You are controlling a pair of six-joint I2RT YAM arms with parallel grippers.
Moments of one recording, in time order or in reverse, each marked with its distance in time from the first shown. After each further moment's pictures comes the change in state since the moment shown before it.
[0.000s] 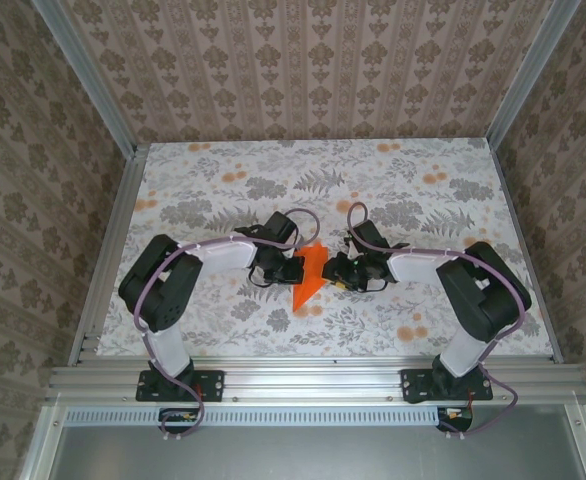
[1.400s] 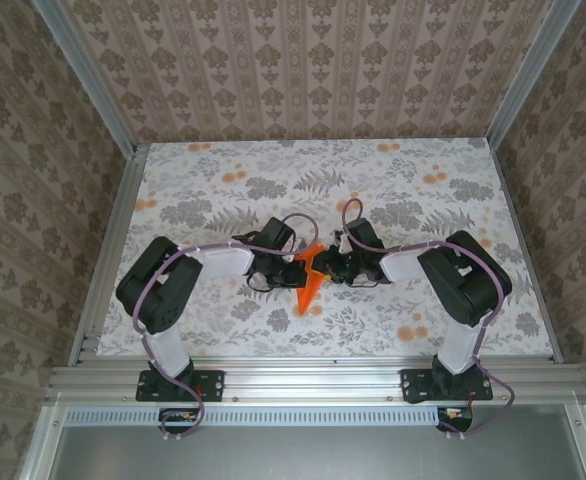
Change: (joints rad) left arm 0.003 -0.024 -0.095 0.155 0.096 -0.035; right arm 0.000 0.131 -0.005 0.333 -0.113 0.106
